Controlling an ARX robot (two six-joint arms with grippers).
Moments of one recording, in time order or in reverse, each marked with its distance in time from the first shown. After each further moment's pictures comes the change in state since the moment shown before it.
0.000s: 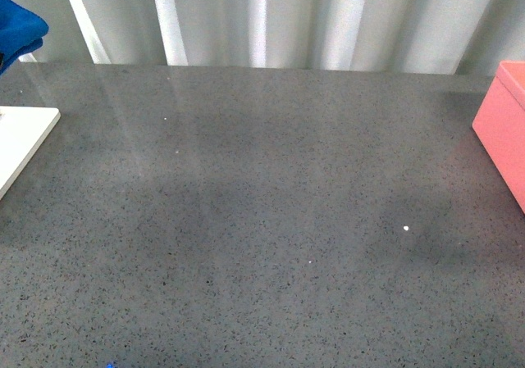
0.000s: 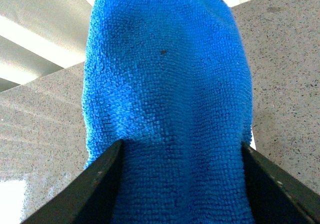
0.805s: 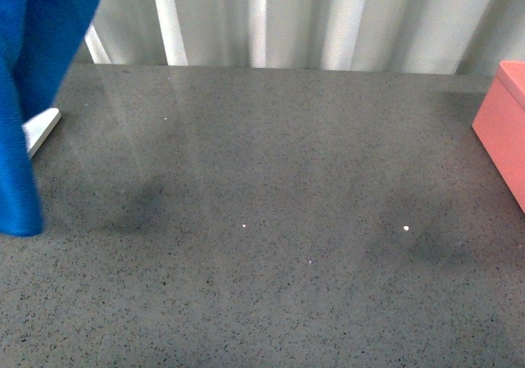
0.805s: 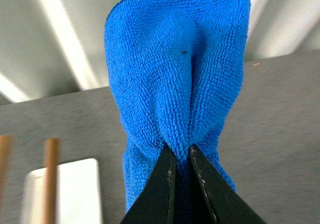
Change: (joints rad) left arm -0.154 -0.462 -0.240 -0.034 0.461 -0.446; right arm 0.000 0.000 0.000 0.000 0.000 0.000
